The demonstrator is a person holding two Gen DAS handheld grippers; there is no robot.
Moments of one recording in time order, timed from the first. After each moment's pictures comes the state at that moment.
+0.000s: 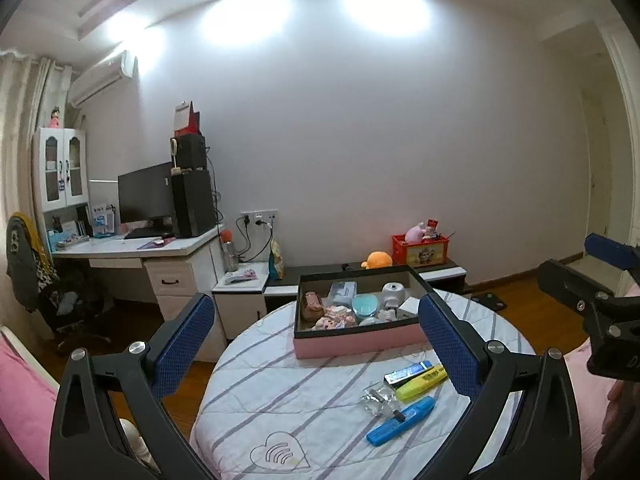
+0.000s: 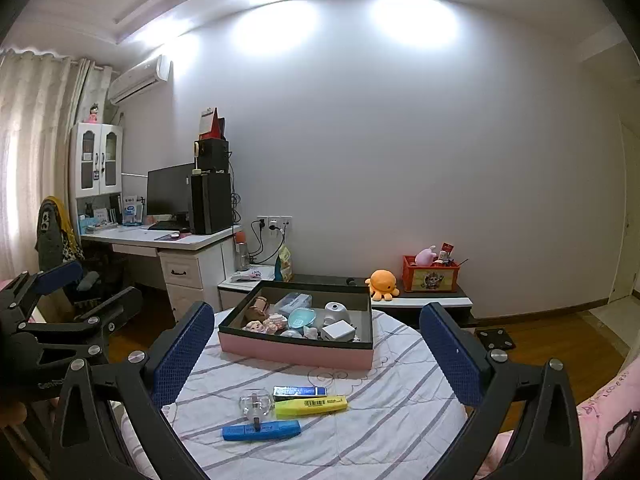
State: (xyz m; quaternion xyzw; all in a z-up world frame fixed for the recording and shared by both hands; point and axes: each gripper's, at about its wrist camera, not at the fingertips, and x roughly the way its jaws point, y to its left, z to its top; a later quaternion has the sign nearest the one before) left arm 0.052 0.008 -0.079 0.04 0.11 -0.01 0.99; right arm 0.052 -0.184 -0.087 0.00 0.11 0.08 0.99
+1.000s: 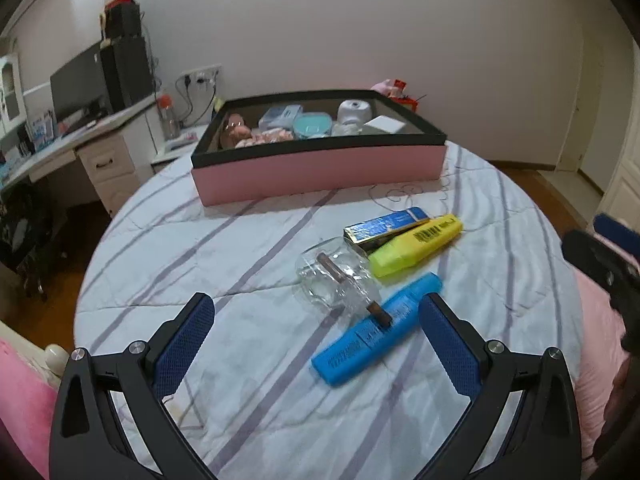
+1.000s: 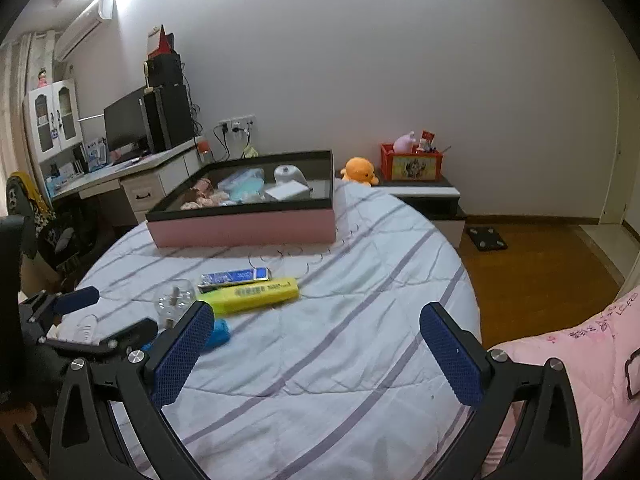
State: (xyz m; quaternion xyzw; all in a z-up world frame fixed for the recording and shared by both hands) left arm 0.168 -0.035 -0.235 0.04 0.36 -0.08 0.93; right arm 0.112 -0.233 -0.215 0.04 0.29 0.04 0.95
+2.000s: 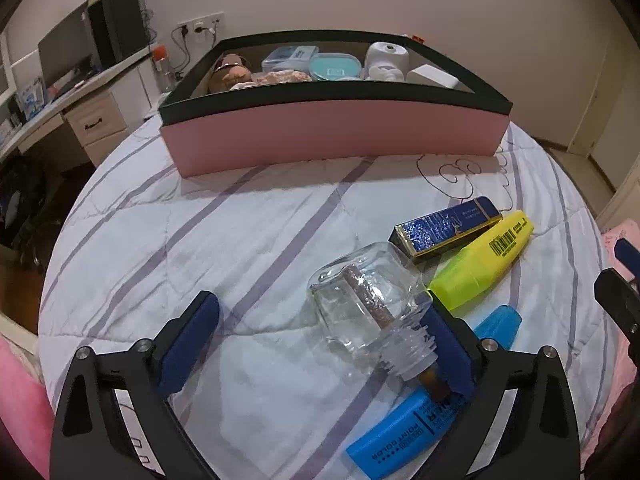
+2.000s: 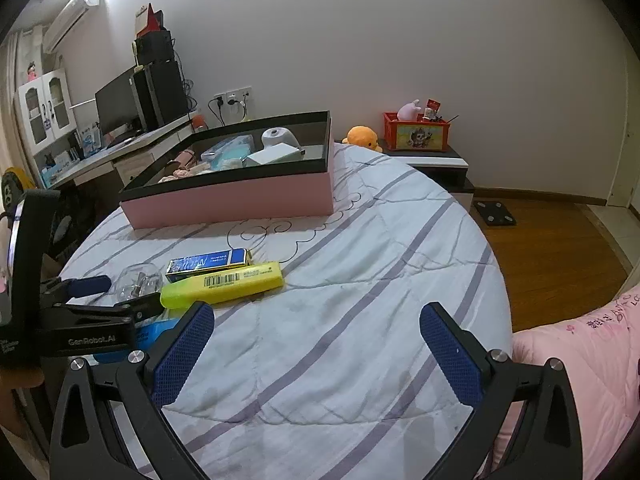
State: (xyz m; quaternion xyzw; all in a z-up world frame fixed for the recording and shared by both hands) left arm 0.237 -0.033 -0.269 0.04 0.45 -0.07 0.89; right arm 0.156 -0.238 -0.240 0.05 0.34 0.05 0.94
